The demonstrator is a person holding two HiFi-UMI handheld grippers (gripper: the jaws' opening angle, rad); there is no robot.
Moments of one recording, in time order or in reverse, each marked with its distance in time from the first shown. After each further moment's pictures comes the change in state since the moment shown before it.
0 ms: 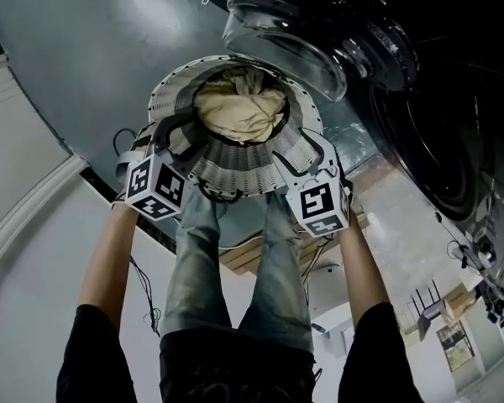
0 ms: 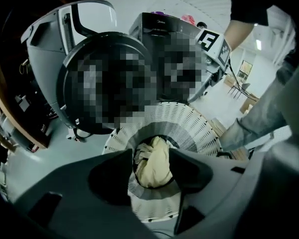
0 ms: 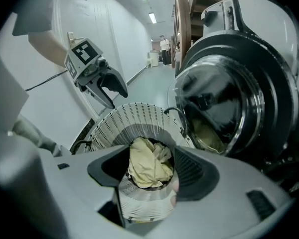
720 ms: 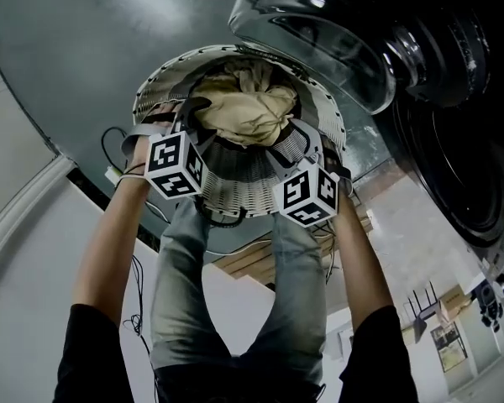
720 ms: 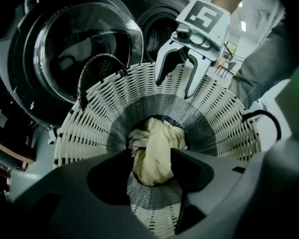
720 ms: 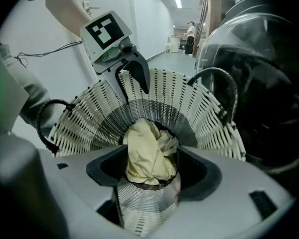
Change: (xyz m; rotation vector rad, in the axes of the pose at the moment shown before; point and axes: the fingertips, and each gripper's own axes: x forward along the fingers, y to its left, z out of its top) left arm 0.127 0.001 -0.065 0.186 0.138 -0.100; right arm 0.122 0.015 -0.062 -0.232 0.154 0.075
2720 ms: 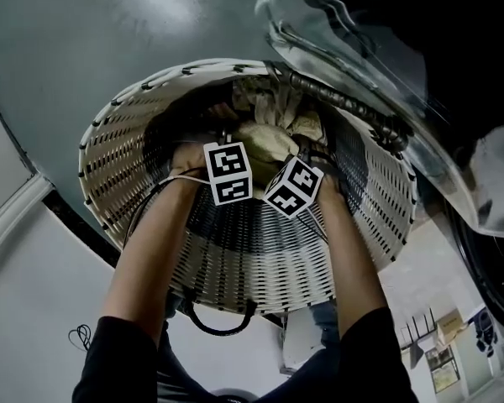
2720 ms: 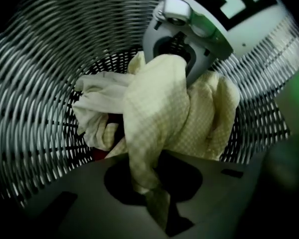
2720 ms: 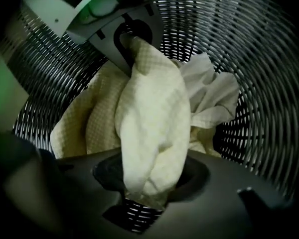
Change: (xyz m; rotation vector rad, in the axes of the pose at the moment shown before) left arm 0.256 -0.015 -0.103 0.073 0.306 -0.064; right arm 0.261 0.006 -0.150 -0.127 0.384 0.087
